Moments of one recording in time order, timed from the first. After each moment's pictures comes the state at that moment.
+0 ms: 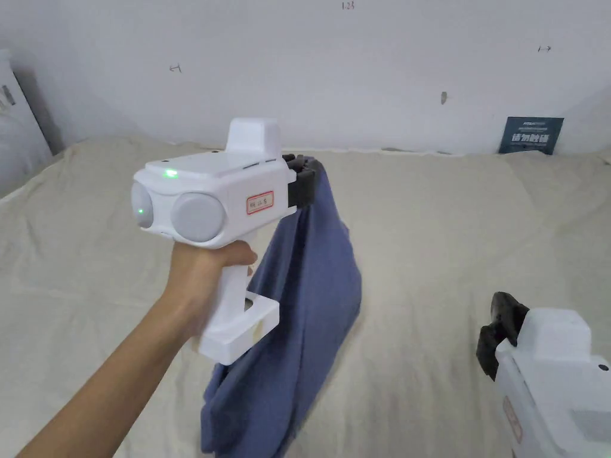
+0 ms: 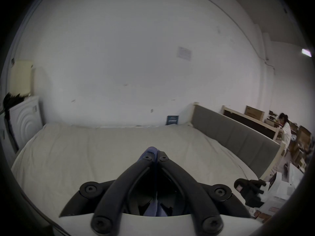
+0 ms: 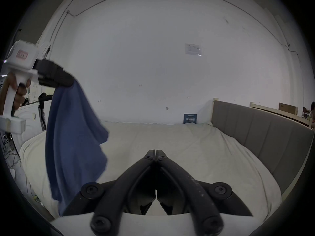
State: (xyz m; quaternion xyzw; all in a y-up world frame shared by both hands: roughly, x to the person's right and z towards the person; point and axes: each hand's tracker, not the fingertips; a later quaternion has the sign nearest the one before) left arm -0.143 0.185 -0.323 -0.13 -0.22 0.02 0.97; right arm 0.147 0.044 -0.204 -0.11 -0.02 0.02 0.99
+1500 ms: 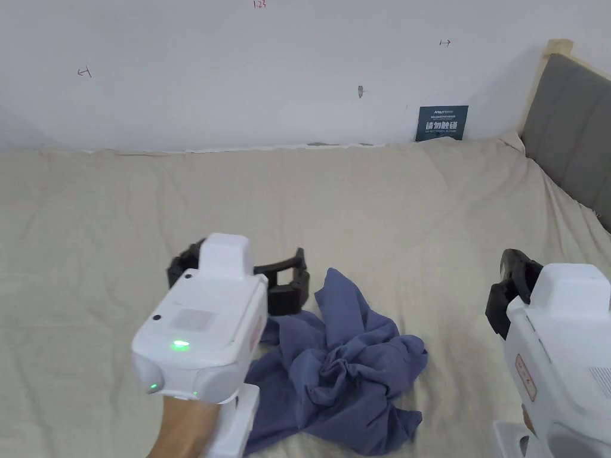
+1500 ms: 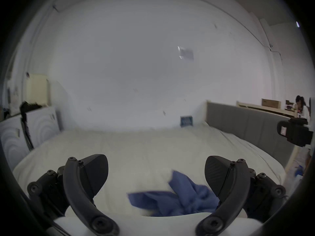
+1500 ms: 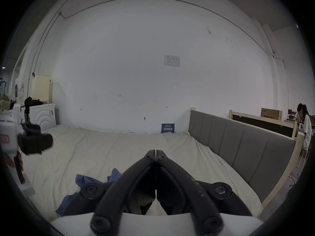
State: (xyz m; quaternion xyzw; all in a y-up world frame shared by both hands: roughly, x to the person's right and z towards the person) left arm -0.102 0.074 -0.249 -0.05 -0.09 -0.03 0.99; right arm 0.197 0.085 -0.168 -0.06 -0.10 0.02 0.99
